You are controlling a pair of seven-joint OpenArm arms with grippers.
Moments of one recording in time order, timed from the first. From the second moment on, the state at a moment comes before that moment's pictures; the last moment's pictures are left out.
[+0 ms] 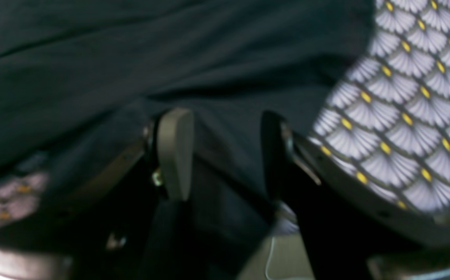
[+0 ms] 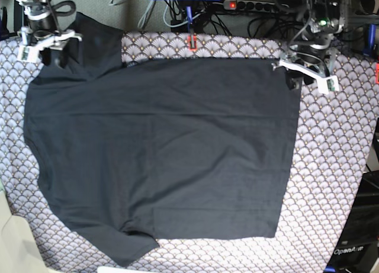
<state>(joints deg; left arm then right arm) 29.8 -7.4 -15.0 107.5 -23.1 0.1 31.7 -39.2 7.5 27.4 99.0 23.6 16.8 -14.0</state>
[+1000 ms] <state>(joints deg) 29.6 -7.4 -15.0 107.6 -22.9 0.1 31.7 -36.0 7.5 27.2 91.2 23.8 16.8 -13.5</state>
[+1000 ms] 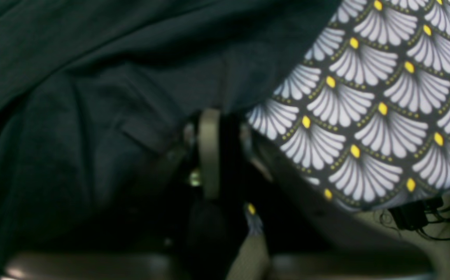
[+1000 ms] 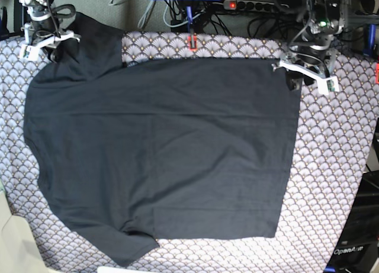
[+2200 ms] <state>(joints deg) 29.4 -7.1 -17.6 99.1 -23.0 0.1 30.6 -34.7 7.5 28.8 95.9 23.6 16.8 -13.9</state>
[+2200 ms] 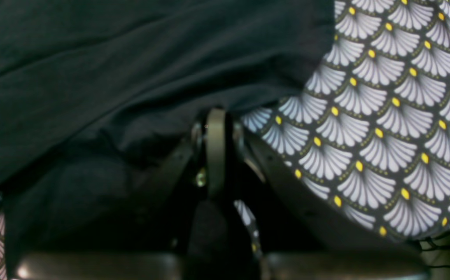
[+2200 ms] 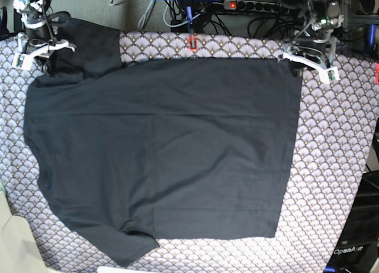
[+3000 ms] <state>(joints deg) 28.7 -5.1 -17.5 102.0 -23.0 0.6 31.6 -34.9 7.5 28.8 96.7 23.6 16.8 -14.4</state>
